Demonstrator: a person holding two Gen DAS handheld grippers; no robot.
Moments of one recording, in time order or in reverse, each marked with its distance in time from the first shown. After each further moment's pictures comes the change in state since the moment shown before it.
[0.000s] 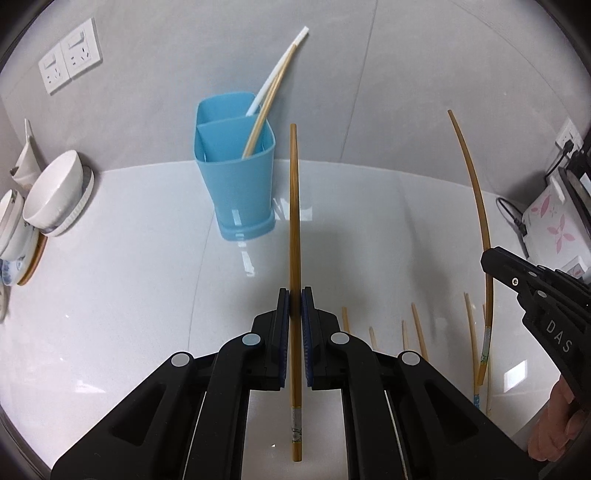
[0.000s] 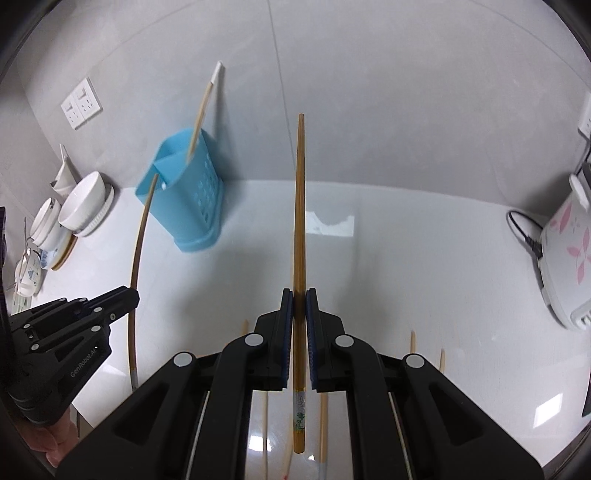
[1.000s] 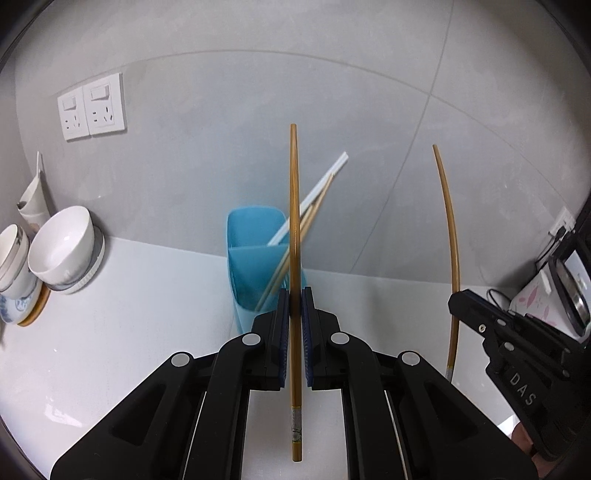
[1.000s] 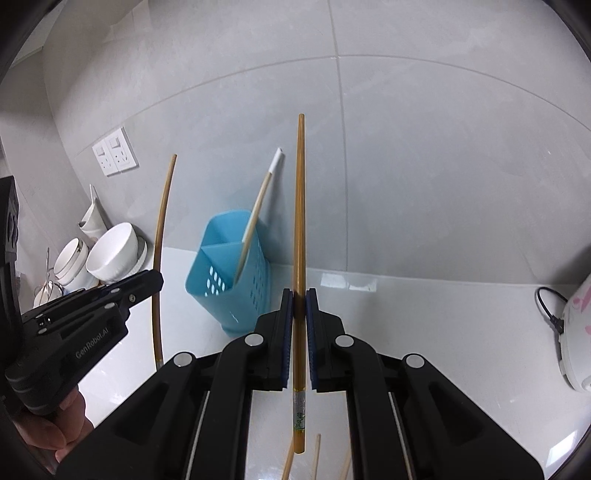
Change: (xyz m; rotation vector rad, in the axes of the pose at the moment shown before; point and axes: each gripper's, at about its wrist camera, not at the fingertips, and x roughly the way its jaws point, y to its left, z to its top) left arm -0.040 0.041 0.085 -0.094 -0.262 -0.049; right arm -0.009 0.052 0.077 -0.044 -0.188 0.086
